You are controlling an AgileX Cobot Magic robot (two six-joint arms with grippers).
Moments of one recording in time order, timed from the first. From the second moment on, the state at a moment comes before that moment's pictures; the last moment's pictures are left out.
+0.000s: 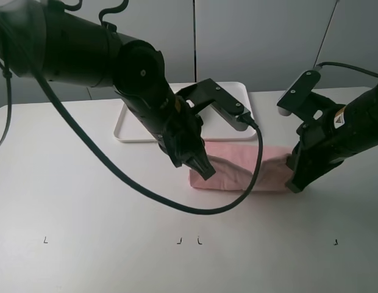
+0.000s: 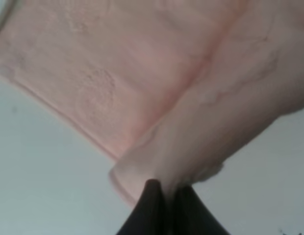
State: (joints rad) left arm -0.82 1.91 -1.27 -0.07 0.58 0.24; right arm 0.42 1.42 -0.62 -0.08 0.42 -0.32
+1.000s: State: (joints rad) left arm -0.77 1.99 -1.27 0.03 0.36 0.08; right arm 0.42 1.59 -0.62 -1.12 0.28 0.85
